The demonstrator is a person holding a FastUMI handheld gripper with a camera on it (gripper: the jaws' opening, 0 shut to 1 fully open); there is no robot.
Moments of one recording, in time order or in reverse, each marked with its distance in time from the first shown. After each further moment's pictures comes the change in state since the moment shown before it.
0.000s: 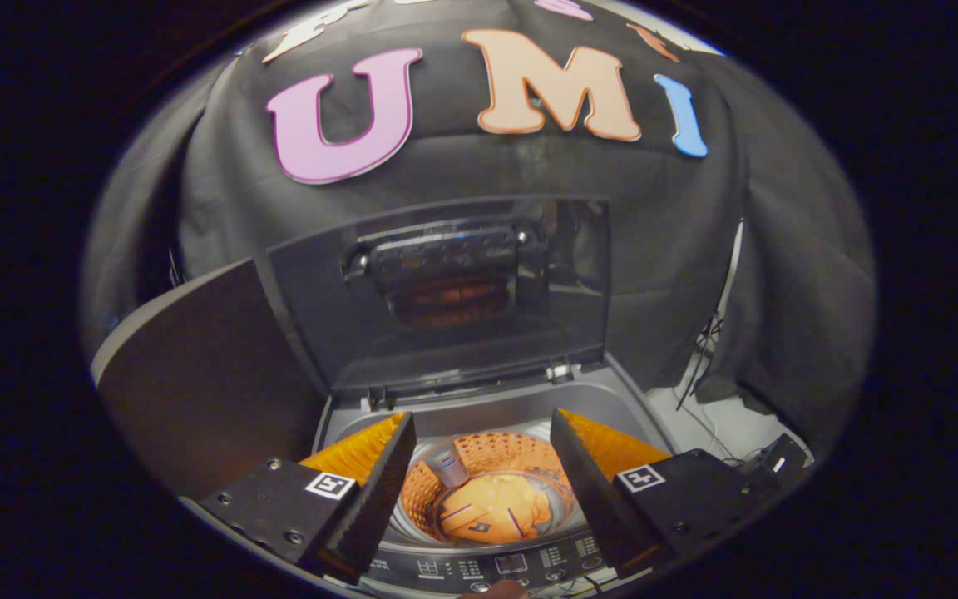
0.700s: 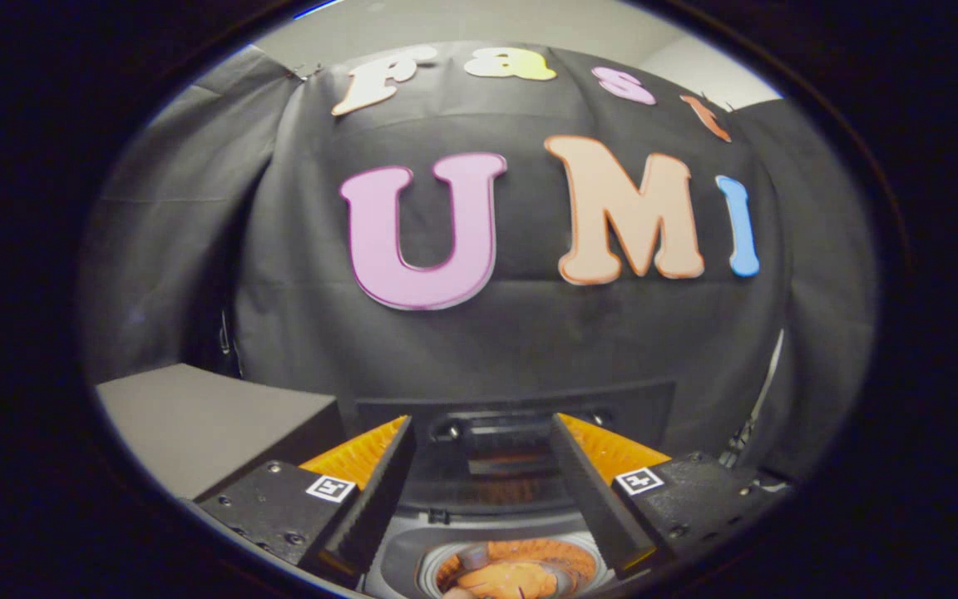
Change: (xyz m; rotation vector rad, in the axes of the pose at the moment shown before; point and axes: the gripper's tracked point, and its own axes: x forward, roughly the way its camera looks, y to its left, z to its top) arm 0.004 0.099 0.150 -0.112 -0.375 0.198
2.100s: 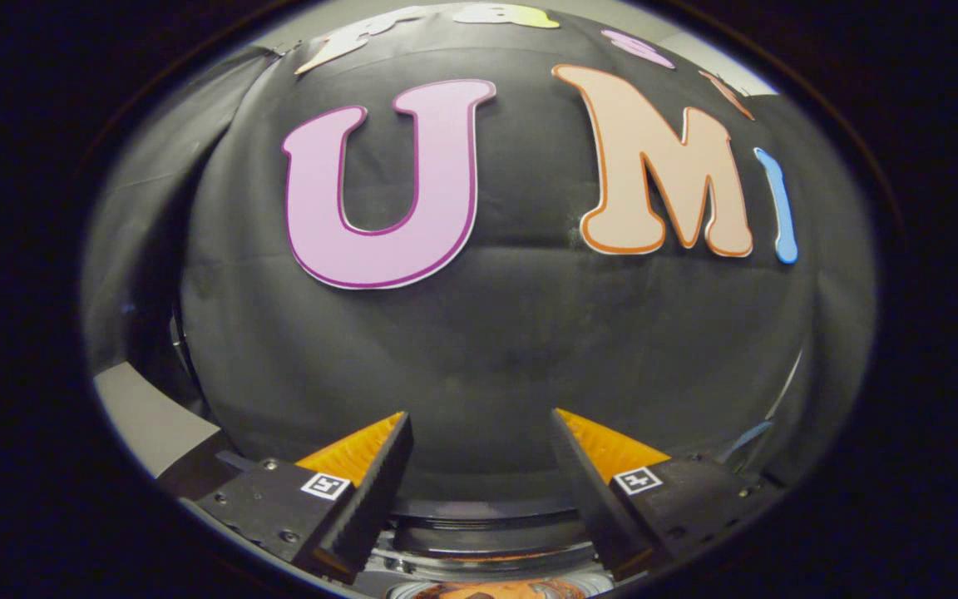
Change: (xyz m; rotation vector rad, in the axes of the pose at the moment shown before) arm 0.139 -0.046 -0.033 -0.005 0.118 -0.051
